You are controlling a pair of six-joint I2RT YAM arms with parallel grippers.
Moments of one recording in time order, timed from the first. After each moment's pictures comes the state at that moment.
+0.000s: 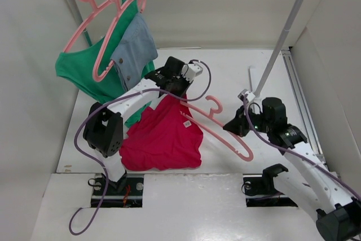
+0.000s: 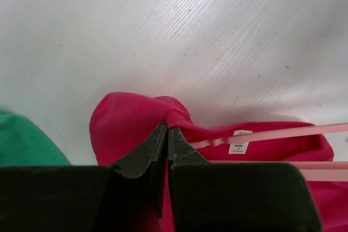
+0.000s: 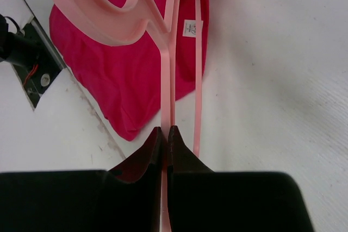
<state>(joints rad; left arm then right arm) -0.60 1.76 1.42 -0.53 0.16 0.21 0.33 0.76 0.63 -0.42 -0.64 0.10</state>
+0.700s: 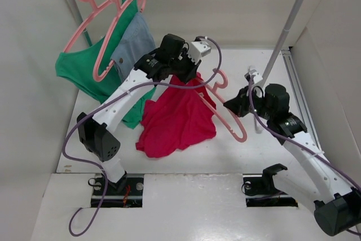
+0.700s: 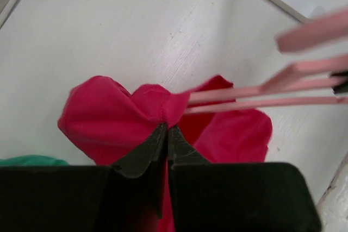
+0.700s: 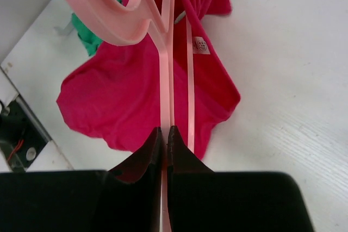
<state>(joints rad) -0.64 1.71 1.80 -0.72 0.28 0.20 0.34 0.89 0.78 -0.23 -0.47 0.21</state>
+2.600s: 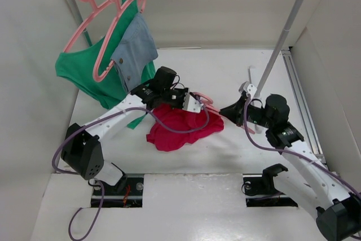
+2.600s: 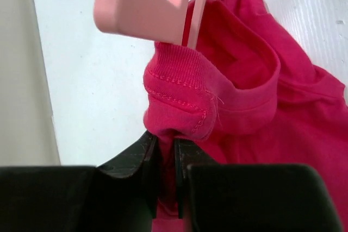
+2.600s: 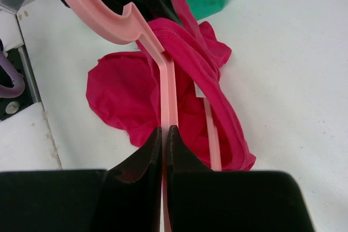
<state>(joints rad) -0.66 1.47 1.19 -0.46 0.57 1.15 0.35 0.80 0.60 0.01 -0.68 0.00</state>
